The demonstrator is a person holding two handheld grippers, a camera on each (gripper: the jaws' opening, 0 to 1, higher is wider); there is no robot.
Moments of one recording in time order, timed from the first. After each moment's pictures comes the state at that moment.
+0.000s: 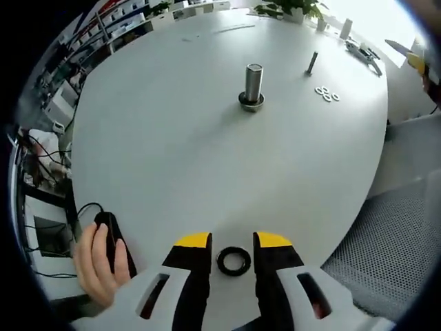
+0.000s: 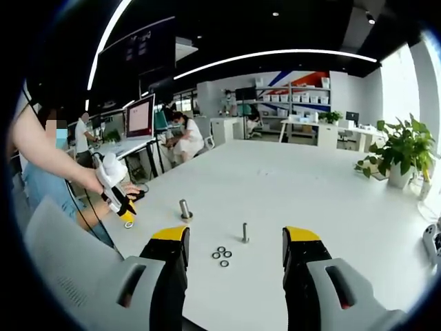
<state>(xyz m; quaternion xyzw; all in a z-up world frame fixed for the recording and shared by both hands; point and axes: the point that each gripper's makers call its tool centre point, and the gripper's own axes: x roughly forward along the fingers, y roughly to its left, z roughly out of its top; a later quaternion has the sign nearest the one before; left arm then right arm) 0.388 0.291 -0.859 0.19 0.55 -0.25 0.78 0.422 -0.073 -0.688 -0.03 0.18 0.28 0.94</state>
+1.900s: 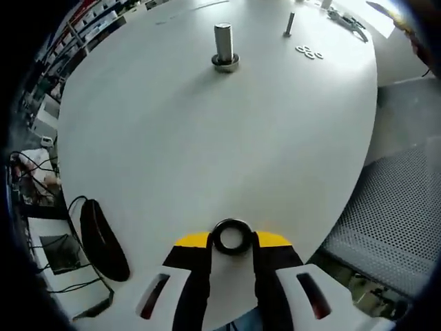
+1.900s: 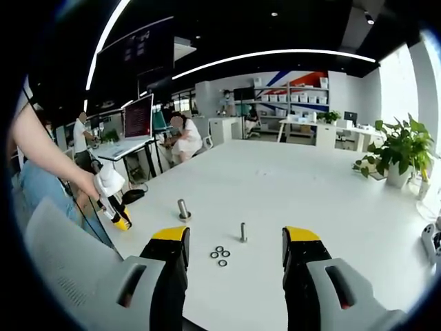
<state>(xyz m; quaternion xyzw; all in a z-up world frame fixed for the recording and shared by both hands) 0.363 0.298 -0.876 0.24 0.58 -0.28 0.72 0.421 -0.076 -0.687 -0.03 0.18 0.27 0.94</state>
